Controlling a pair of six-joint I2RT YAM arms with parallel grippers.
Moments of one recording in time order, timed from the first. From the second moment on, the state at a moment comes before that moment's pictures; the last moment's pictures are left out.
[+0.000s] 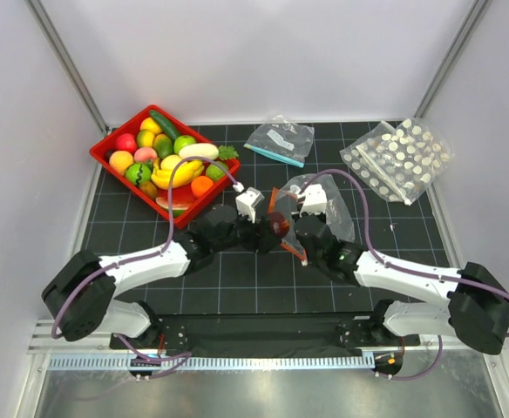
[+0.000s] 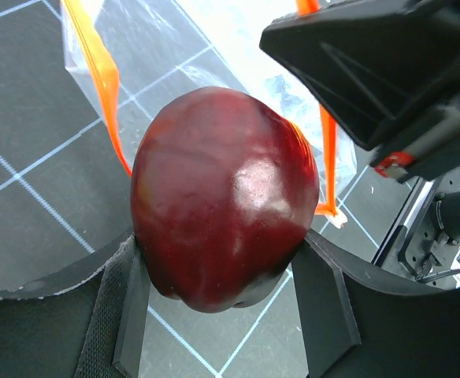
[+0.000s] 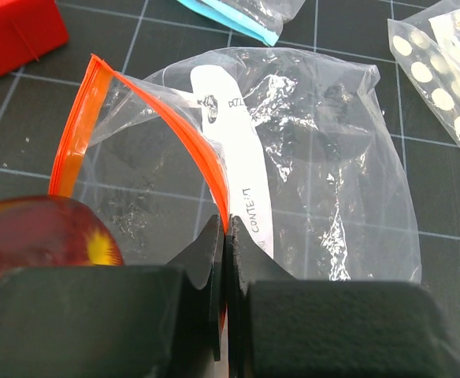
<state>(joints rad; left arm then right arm) -0.84 1.35 0.67 0.30 0.14 -0.39 0.93 1.19 0.61 0.14 0.80 0.24</state>
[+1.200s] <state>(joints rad) -0.84 1.43 0.73 0.32 0.12 -0.39 0.93 1.07 0.53 0.19 0.63 0.24</state>
